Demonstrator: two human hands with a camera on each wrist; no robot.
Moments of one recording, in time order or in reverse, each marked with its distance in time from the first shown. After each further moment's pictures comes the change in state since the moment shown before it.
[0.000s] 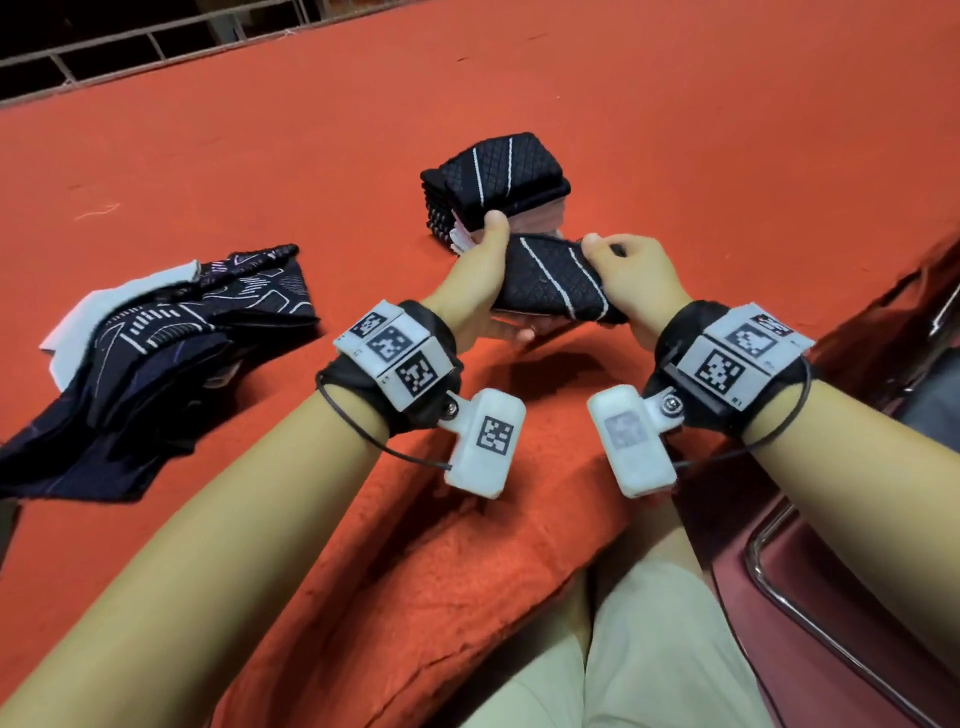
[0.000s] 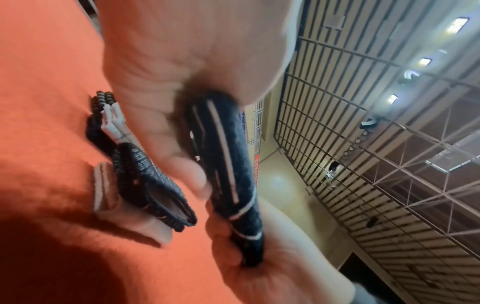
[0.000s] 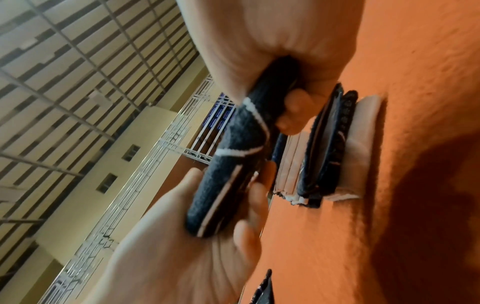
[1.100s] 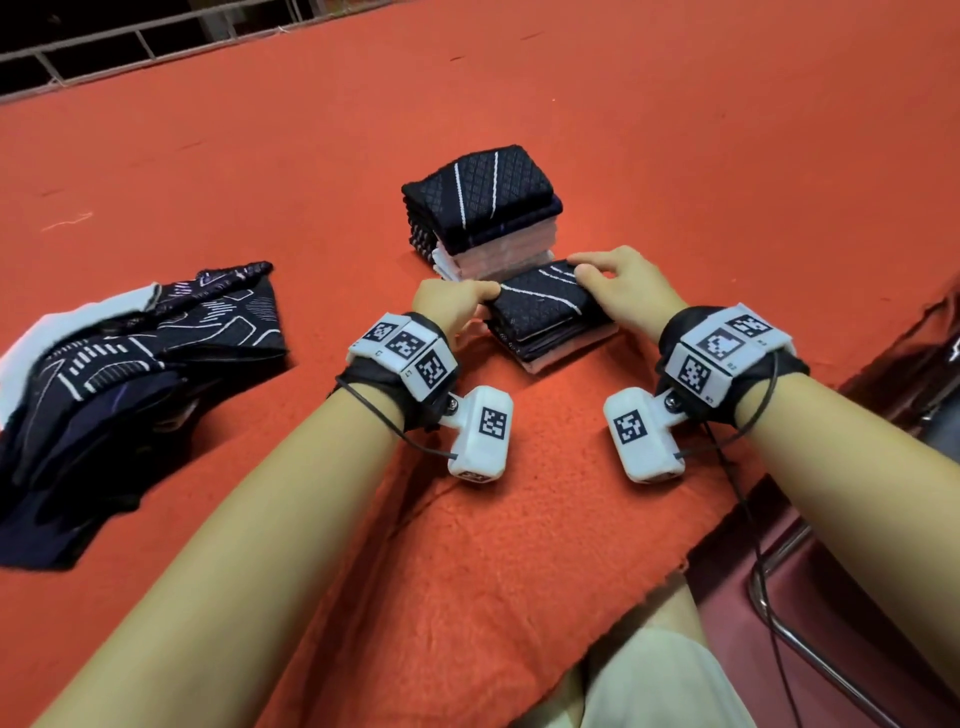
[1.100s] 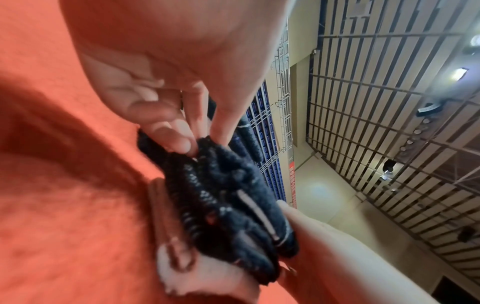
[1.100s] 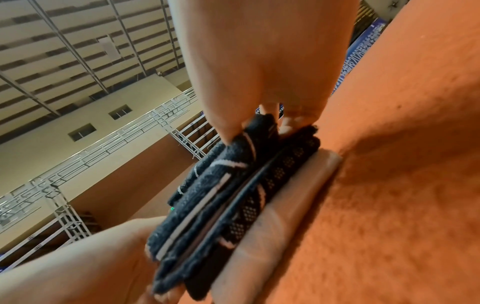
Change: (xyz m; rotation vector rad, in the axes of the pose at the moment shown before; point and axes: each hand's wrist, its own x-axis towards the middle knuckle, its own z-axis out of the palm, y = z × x) left_hand 0.081 -0.020 -0.005 -0.013 0.278 -0.187; right_hand 0.055 0.026 -0.010 -0.389 -0.193 -0.118
